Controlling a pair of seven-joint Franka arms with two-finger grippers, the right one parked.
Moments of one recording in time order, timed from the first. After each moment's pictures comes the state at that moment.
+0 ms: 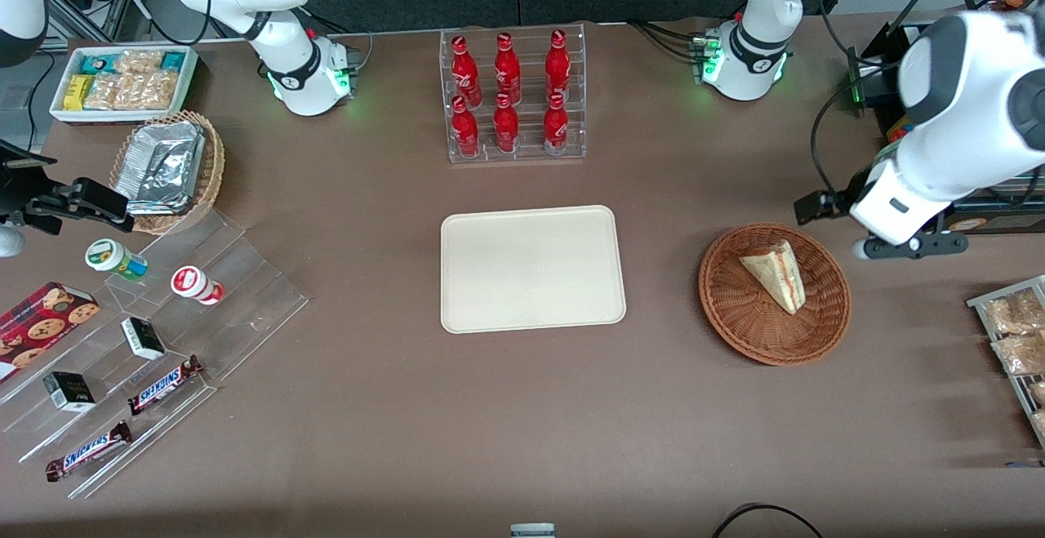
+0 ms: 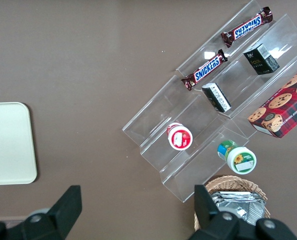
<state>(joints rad) 0.01 0.03 -0.11 -1.93 -0.02 1.85 -0.22</state>
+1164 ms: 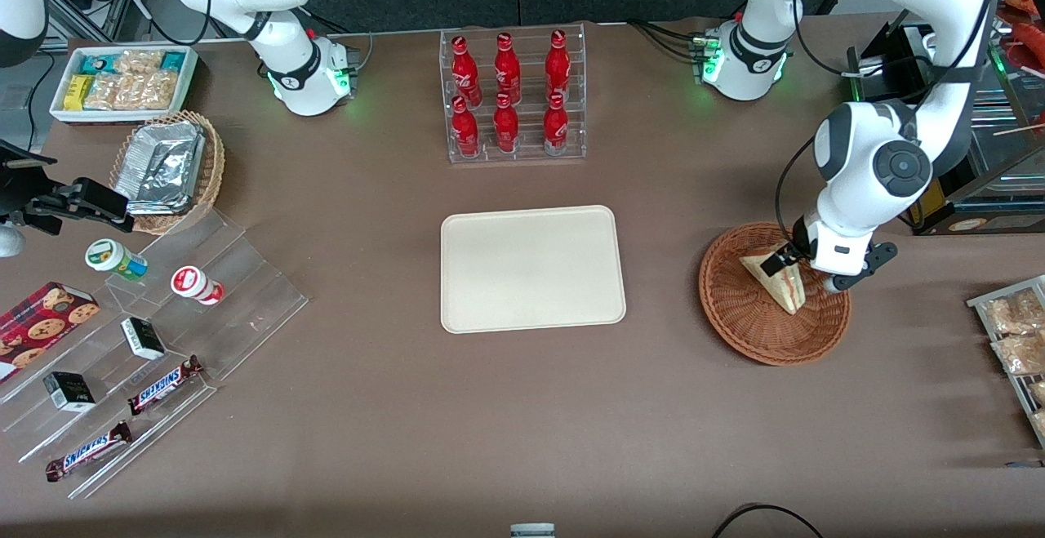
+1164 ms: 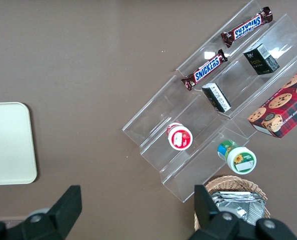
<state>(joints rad) 0.01 0.15 -0.10 -2.30 0.04 2.43 -0.71</state>
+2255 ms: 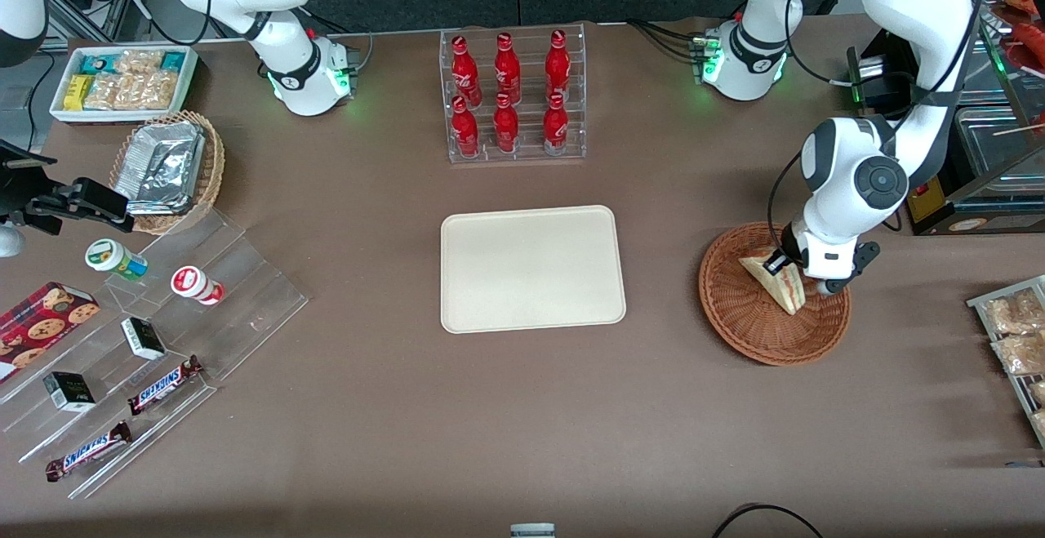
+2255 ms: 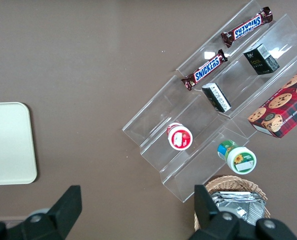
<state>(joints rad) 0.01 0.20 -0.10 -2.31 0.04 2.46 -0.80</state>
